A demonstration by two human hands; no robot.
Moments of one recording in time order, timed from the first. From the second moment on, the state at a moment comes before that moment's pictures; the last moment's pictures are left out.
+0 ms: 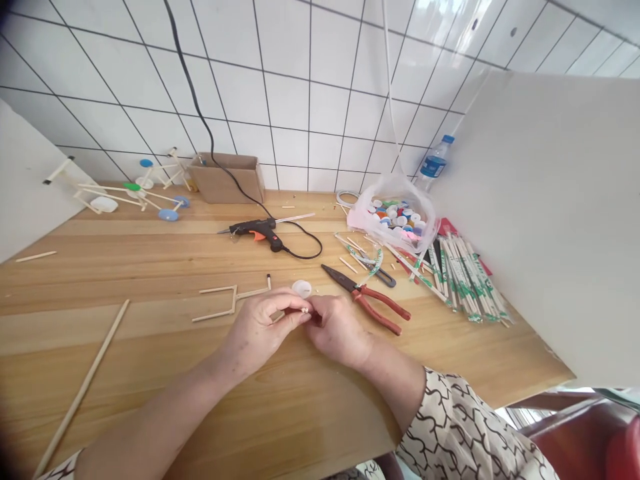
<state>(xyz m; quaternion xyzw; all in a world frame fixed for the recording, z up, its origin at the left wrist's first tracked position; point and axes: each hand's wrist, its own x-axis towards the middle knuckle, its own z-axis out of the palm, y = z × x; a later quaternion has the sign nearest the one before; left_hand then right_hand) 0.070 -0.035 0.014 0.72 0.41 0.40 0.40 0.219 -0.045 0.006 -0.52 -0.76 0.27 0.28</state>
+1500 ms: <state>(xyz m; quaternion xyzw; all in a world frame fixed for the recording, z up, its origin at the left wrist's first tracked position) 0.031 -0.042 0.033 0.79 0.56 -0.03 0.22 0.219 -0.041 0.019 -0.53 -0.64 0.47 0.29</state>
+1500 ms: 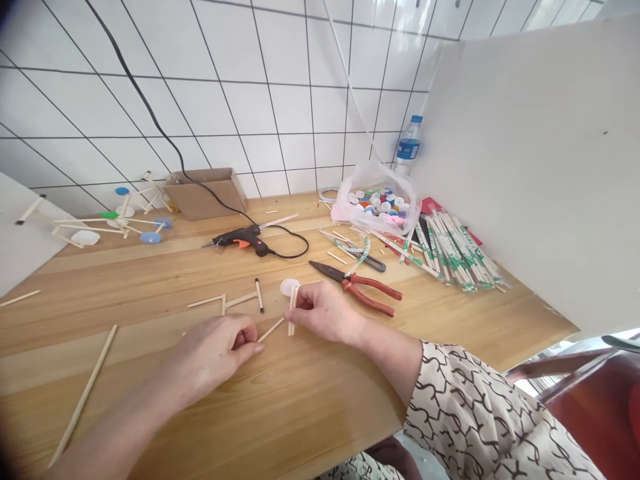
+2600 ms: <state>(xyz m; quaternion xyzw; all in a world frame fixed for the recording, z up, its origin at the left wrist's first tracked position) 0.062 -0.040 -0.011 0.49 0.46 0.46 0.58 0.213 -0.044 0.008 -0.59 -0.71 0.32 0.22</state>
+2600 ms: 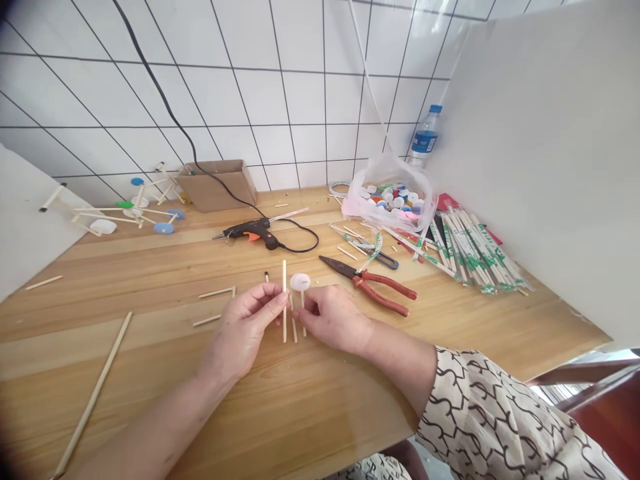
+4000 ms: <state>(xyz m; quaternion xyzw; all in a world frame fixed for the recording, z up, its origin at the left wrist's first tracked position) 0.058 -0.049 0.010 0.67 0.41 0.43 0.44 0.211 -0.055 0.004 -0.45 -0.78 0.28 0.32</state>
